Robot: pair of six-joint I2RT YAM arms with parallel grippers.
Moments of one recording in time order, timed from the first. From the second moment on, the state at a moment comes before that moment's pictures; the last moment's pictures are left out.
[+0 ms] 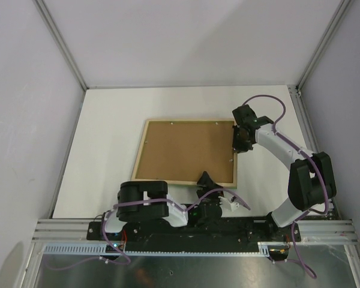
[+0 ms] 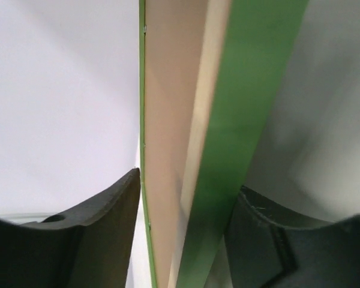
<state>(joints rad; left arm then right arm) -1.49 2.04 0.80 0.90 -1.10 0.92 0.37 1.59 1.19 -0.76 0.09 0.45</state>
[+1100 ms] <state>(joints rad) -1.31 1.93 1.06 1.22 -1.14 1.48 0.18 0.89 1.24 -0.57 0.20 0.55</state>
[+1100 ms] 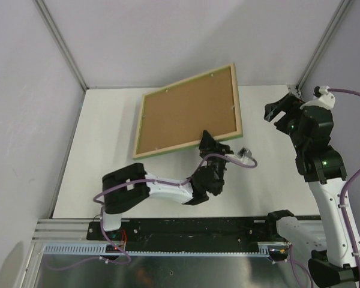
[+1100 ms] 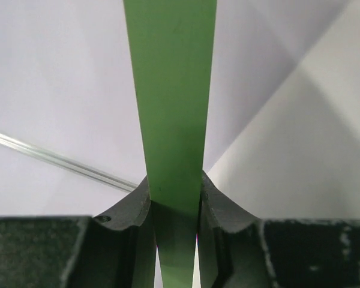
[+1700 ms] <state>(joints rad) -1.17 1.55 1.34 0.42 -0.92 0.87 -0.10 0.95 1.21 -0.59 0.07 0.62</state>
